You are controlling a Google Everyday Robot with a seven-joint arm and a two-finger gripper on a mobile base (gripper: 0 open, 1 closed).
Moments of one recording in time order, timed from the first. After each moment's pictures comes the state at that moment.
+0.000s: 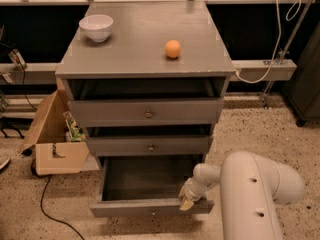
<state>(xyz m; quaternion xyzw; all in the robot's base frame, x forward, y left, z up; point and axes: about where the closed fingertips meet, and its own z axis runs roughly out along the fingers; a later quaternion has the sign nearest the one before) 0.559 -0.117 0.162 -0.70 0.69 0.15 0.12</state>
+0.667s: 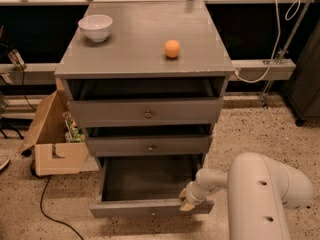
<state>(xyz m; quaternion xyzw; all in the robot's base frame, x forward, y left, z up) 0.542 -0.121 0.165 -0.69 0.70 0.14 0.14</state>
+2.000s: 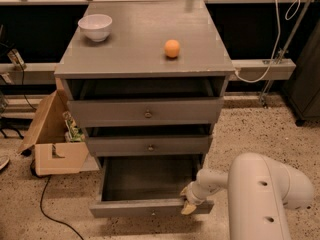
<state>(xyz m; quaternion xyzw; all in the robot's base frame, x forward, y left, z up) 0.542 -0.121 0.165 -0.69 0.70 0.14 0.14</state>
